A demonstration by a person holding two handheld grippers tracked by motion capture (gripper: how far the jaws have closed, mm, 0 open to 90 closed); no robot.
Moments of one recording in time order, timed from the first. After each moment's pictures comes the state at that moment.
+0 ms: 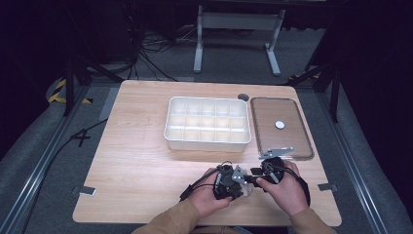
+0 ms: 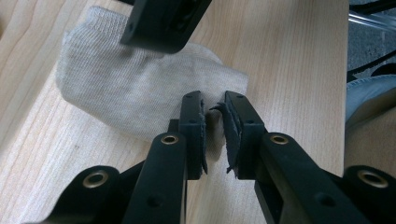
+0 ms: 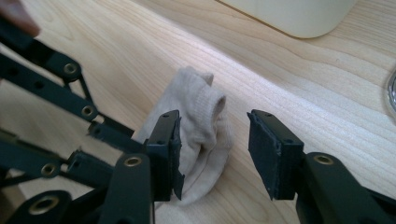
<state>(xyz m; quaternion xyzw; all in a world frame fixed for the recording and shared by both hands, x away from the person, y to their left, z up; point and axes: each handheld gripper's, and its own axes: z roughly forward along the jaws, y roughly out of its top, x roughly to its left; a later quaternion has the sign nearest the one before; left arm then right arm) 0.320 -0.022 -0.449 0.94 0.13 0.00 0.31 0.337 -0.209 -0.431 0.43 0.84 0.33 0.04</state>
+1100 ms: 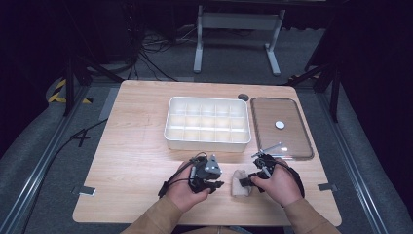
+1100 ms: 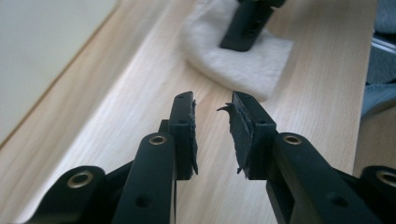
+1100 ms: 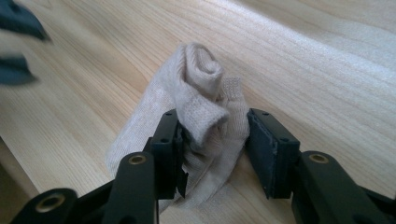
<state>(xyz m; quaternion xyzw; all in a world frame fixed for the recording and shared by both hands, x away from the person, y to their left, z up) 0.328 0.048 -0.423 0.92 0.20 0.04 0.33 0.359 -0.201 -0.453 0.46 0.85 0.26 -0.06</state>
